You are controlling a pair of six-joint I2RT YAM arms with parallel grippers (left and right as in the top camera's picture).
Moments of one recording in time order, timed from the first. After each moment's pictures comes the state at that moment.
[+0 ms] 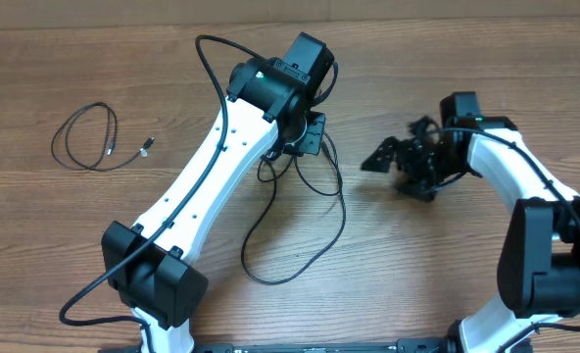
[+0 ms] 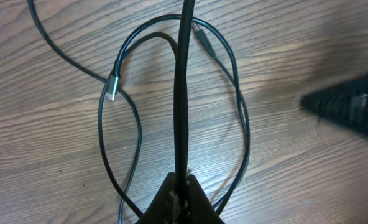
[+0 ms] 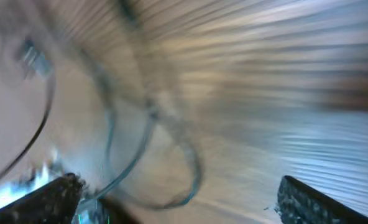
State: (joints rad) left arm -0.57 1.93 1.96 -1.33 0.02 -0.36; right arm 0.03 1.82 1.18 -0.86 -0.72 0.25
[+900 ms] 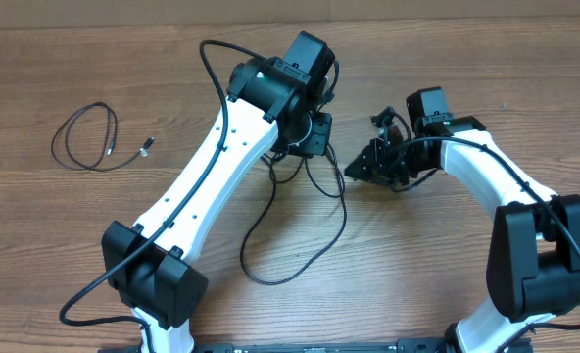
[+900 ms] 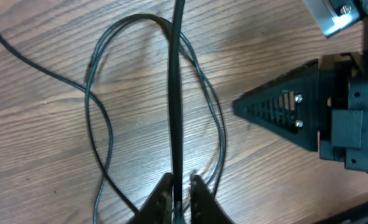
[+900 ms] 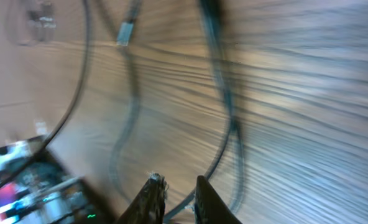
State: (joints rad) left arm -0.57 1.93 1.96 -1.31 0.12 -0.34; right arm 0.15 1.82 1.18 -0.74 -0.71 0.23
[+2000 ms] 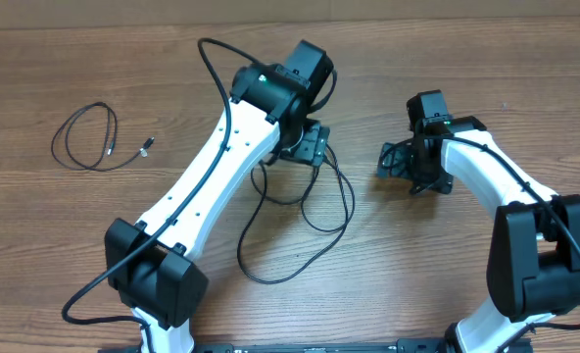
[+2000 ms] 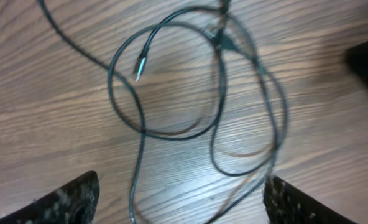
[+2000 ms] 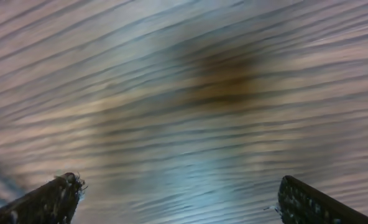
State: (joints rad) left arm -0.57 1.93 1.89 -1.35 -0.05 -0.35; right arm 0.14 1.82 1.18 -0.79 0.02 0.42
